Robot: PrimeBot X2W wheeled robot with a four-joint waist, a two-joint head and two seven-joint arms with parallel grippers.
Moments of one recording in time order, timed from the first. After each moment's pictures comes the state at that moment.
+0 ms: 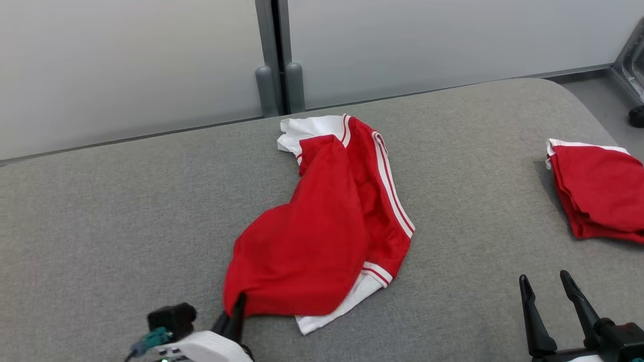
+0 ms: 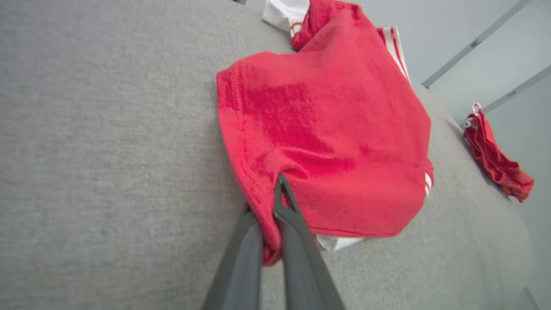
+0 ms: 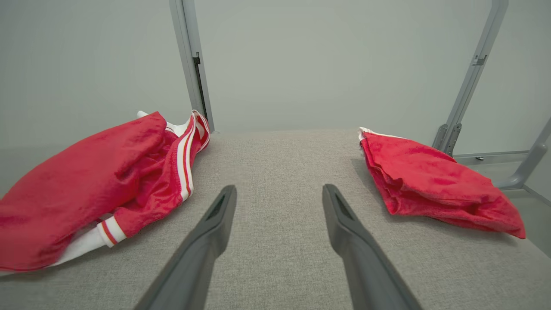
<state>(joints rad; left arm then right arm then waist) -0.02 0.06 -0.34 0.33 -0.64 0.07 -0.01 0.11 -0.05 -0.06 0.13 0.09 0.13 -0.26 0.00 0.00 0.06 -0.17</state>
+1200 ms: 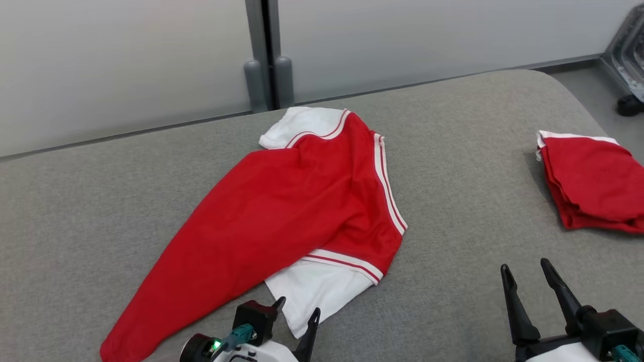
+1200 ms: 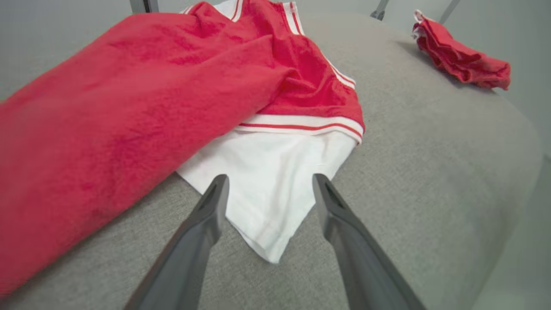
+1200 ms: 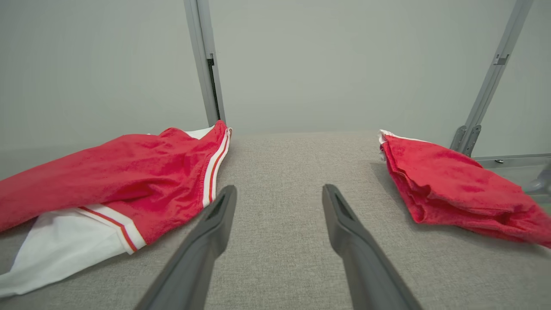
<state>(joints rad) -0.05 0.12 -0.57 0.19 -0.39 0.13 0.07 0.07 -0.05 0.00 0.15 0.10 0.13 -0.26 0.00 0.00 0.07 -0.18</state>
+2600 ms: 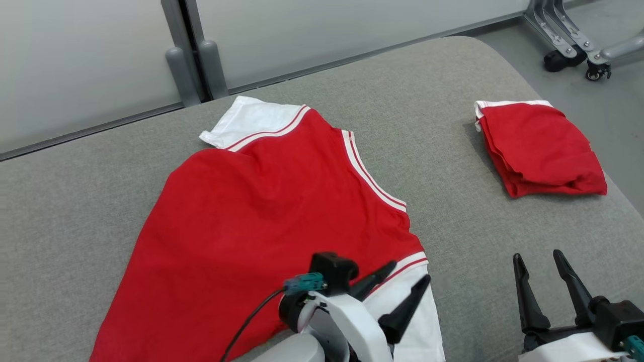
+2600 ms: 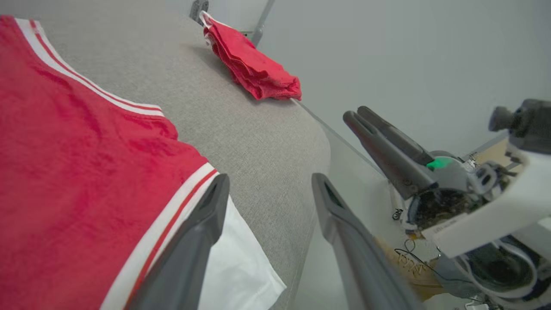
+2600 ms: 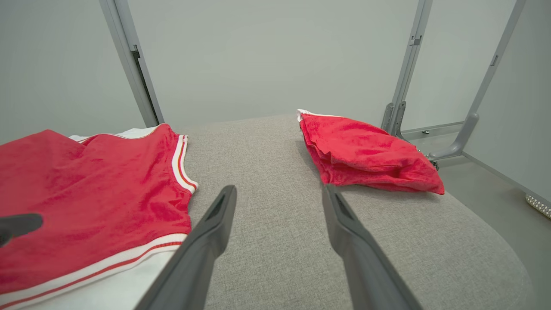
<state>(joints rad) -0.45 0.05 -1.06 0.36 -0.95 0.04 -0.03 0.02 -0.05 -0.03 0.18 0.14 0.13 -0.26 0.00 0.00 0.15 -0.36</state>
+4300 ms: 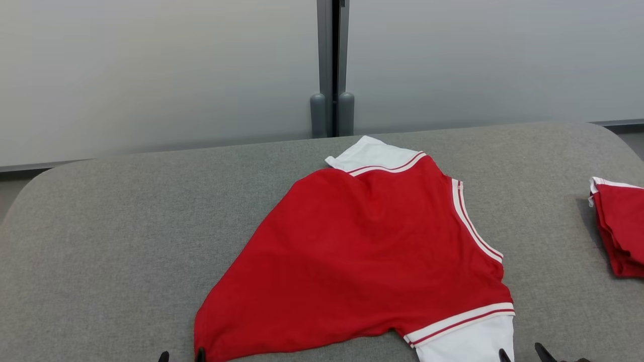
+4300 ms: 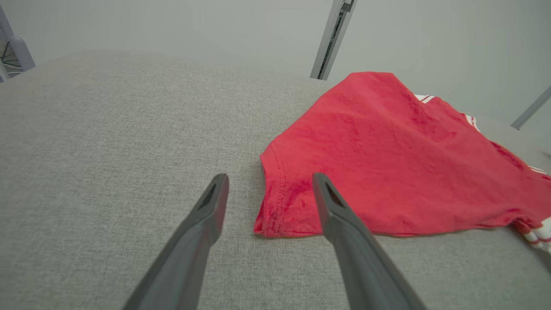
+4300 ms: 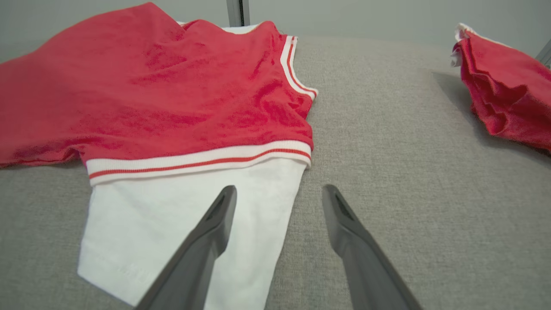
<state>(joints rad) 0.26 0.05 -0.07 0.25 -0.32 -0.04 -0.25 0.15 -0.06 -0.02 0.37 0.03 0.13 -0.18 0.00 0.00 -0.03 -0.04</state>
